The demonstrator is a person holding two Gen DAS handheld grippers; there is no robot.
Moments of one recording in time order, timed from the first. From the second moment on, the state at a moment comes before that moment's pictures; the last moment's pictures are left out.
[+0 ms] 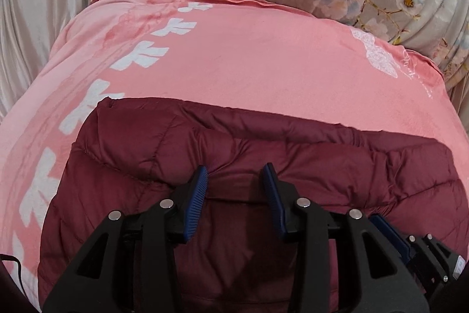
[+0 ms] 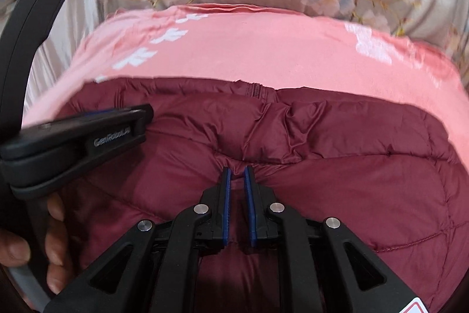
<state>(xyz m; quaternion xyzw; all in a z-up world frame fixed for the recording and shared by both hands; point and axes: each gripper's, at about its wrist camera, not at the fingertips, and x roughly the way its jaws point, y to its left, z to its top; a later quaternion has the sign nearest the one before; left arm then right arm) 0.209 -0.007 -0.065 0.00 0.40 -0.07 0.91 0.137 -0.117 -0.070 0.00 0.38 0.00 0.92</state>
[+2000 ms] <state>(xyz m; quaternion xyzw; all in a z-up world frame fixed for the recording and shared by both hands) 0.062 -0.021 0.099 -0.07 0.33 -0.32 0.89 -0.049 -0.115 -0.066 0.07 0.33 0.08 0.94</state>
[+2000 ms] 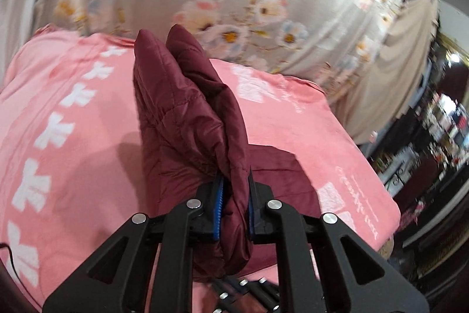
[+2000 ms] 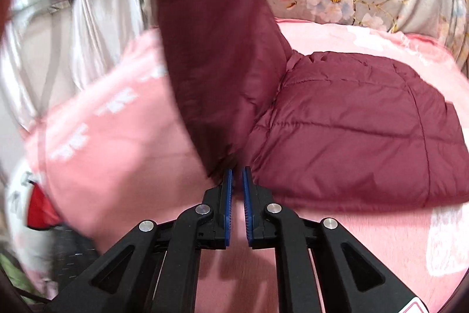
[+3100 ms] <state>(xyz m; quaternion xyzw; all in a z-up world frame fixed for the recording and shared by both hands) 0.064 -0.259 -0.018 0.04 0.48 -0.34 0.81 -0.124 -0.300 -0.048 0.21 0.32 -0.09 0.92</state>
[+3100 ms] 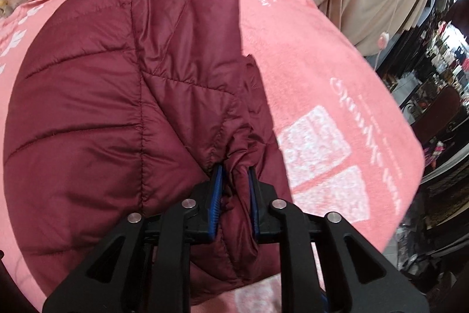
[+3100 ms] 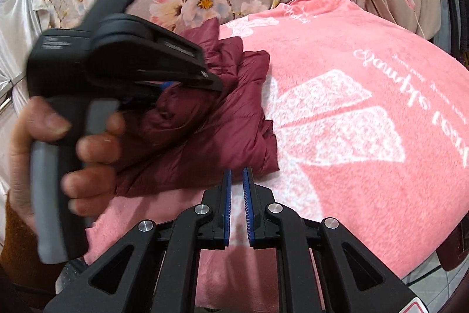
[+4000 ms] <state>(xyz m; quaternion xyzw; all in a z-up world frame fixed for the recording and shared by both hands) 0.091 -0.089 -0.008 -0.05 0.44 -0.16 0.88 -0.027 -0.304 -0.014 0.24 0.31 -0.05 0.92</state>
